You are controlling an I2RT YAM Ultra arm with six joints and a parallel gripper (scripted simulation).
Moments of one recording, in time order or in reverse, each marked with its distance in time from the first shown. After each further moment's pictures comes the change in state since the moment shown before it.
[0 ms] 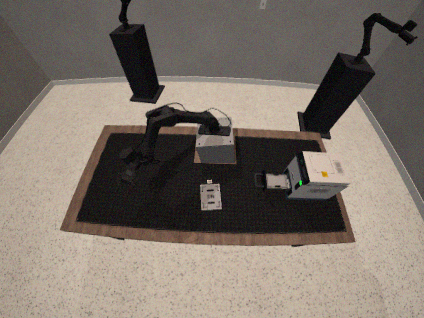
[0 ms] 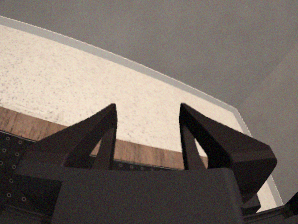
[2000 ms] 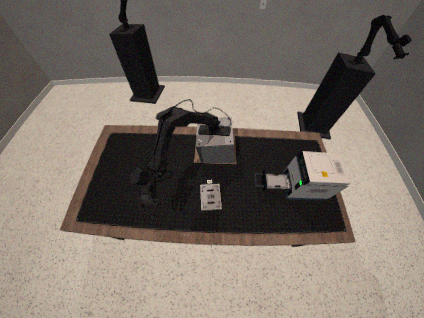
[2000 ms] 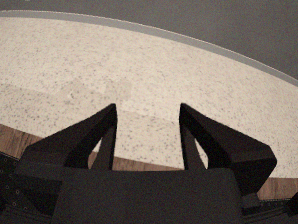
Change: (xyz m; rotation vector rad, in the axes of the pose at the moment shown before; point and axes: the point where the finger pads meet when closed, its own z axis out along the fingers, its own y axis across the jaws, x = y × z) arm -0.106 0.154 0.068 -0.339 0.120 0.269
